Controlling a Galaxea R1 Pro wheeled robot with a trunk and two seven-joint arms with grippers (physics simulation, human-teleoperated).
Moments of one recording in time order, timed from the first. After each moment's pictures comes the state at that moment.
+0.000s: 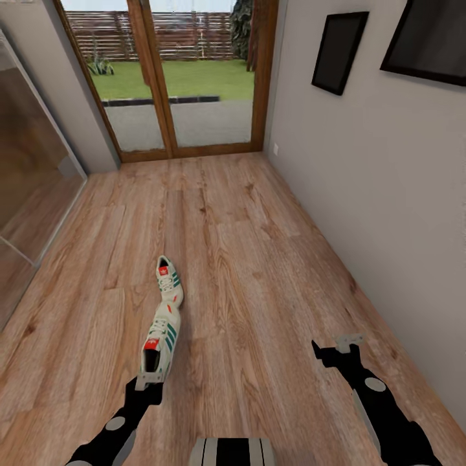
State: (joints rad) left arm -0.51 0.02 0.14 -0.33 -0.14 -0.31 -0.07; right arm -0.40 -0.09 -0.16 -0.93 0.16 0.05 0.18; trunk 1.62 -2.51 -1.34
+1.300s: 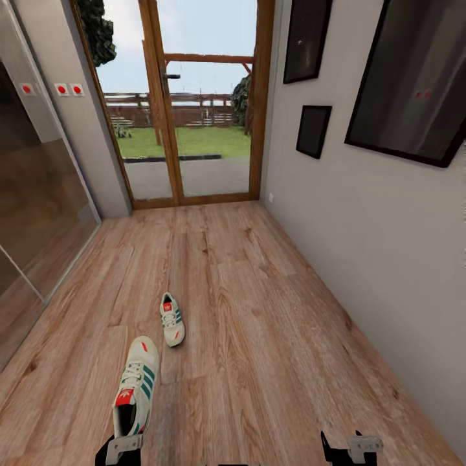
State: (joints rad) left arm -0.26 0.04 0.17 -0.33 -0.03 -0.56 -0.06; right arm -0.36 -0.09 -0.15 -0.09 0.15 -0.71 0.00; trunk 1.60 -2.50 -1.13
